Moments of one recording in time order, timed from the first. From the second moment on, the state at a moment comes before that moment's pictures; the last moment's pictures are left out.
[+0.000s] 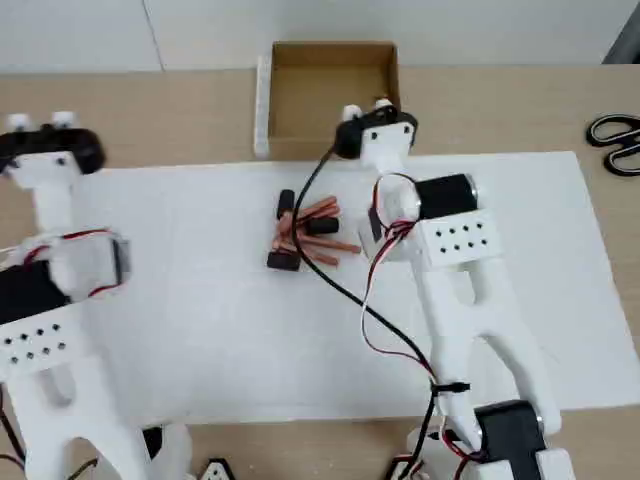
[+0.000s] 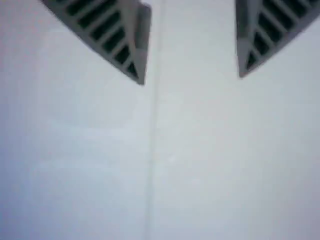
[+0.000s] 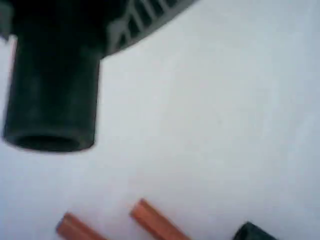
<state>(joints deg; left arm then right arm) -19.6 -35.8 19.7 88.3 -5.1 -15.7 -11.4 8.4 85.0 5.1</state>
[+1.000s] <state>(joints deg) -8.2 -35.7 24.0 82.8 -3.0 -14.5 -1.1 27.3 65.1 7.3</state>
